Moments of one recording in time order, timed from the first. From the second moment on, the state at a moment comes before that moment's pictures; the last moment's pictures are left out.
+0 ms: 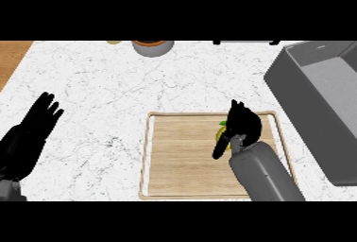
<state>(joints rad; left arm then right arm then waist) 0.01 0.40 0.05 -1.65 0.38 0.05 0.22 -0.44 -0.01 0.29 -1.33 0.84 0.27 1.12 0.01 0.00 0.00</state>
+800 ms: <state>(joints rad) -0.01 0.35 0.09 -1.62 0.35 0.00 0.22 -0.47 -0.01 0.31 -1.26 0.91 0.23 1.07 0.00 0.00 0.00</state>
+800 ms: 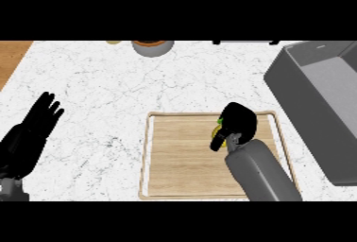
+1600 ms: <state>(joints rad) -0.03 0.32 0.10 -1.65 0.31 -0.01 0.25 -0.76 -0.22 0.13 -0.78 0.88 0.15 0.50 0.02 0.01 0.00</state>
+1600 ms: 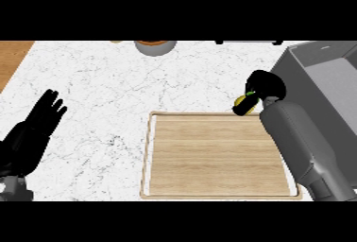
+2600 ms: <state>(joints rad) -0.03 0.30 0.13 -1.63 0.29 -0.02 0.25 -0.91 -0.34 0.08 -1.26 1.03 0.16 0.77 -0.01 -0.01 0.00</state>
